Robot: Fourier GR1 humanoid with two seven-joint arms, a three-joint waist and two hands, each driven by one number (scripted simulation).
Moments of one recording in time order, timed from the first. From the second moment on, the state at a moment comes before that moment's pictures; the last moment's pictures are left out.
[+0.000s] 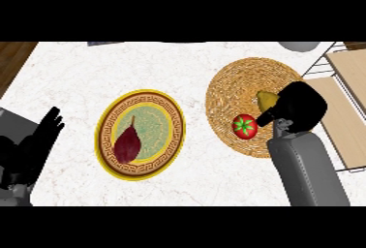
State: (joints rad) left arm -0.01 0.42 0.02 -1.40 0.22 0.03 0.07; right arm -0.49 -0.09 0.08 -1.44 1.27 0.13 1.18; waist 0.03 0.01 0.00
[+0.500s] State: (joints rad) left arm 0.00 0.41 0.03 -1.38 0.21 0.03 0.07; right arm -0.74 -0.02 -0.04 -1.52 1.41 0.10 1.23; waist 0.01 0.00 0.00
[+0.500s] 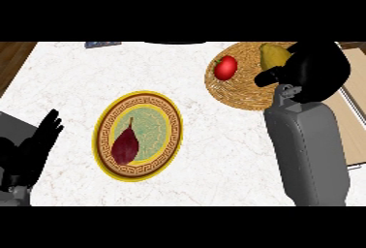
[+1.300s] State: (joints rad) left arm 0.02 0.40 0.05 -1.39 0.20 0.02 0.06; right arm -1.06 -0.01 -0.13 -1.60 1.71 0.19 1.22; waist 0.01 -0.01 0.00
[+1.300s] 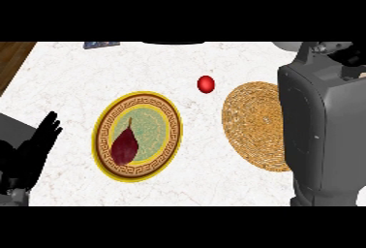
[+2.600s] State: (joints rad) left arm 0.00 0.39 0.08 -1.40 0.18 0.02 0.09; right arm -1.18 -0.20 -0.52 -1.48 1.93 0.45 0.99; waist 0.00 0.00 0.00
